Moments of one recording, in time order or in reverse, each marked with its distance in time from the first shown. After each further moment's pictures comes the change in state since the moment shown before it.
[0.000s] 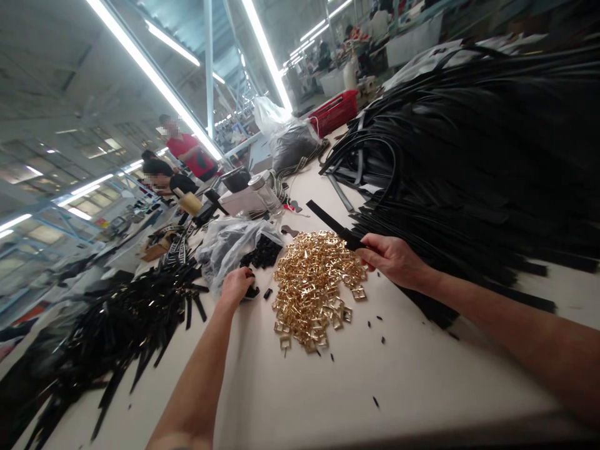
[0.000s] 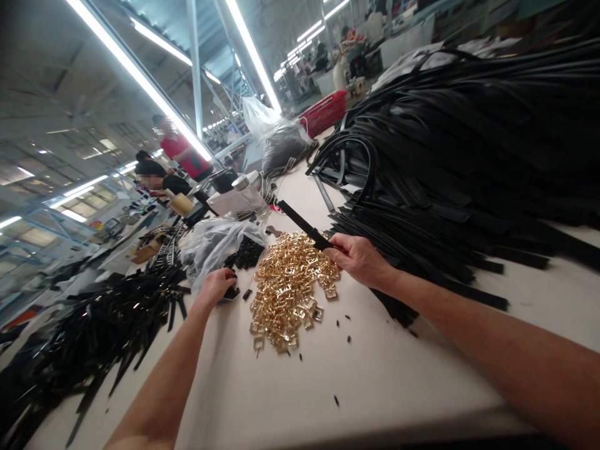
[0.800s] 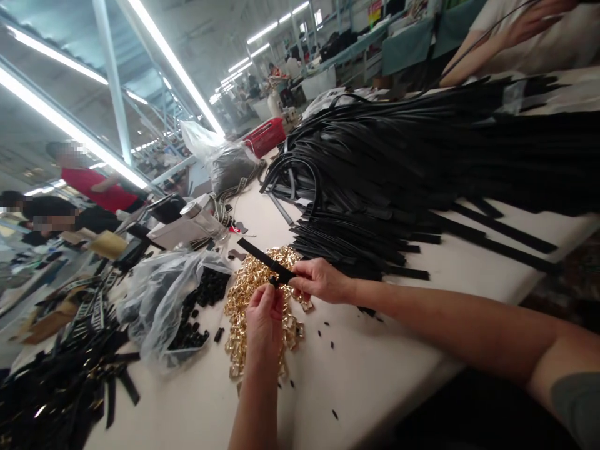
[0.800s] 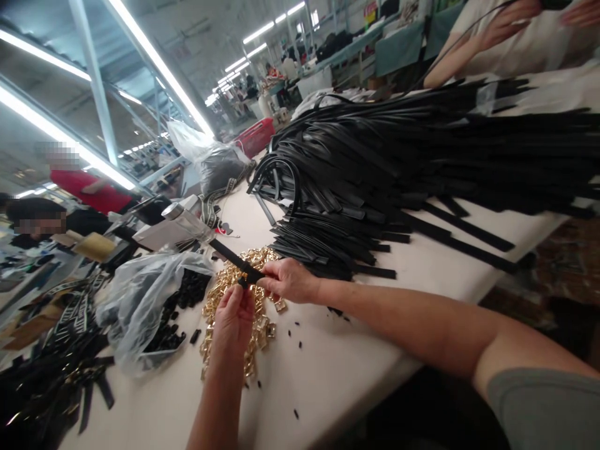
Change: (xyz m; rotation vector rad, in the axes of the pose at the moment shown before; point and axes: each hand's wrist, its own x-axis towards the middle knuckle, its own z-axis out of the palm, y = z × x) left_hand -0.115 0.187 0.076 -1.820 -0.233 -0.213; right_hand -0.014 -0.014 0.016 0.121 -0.139 0.056
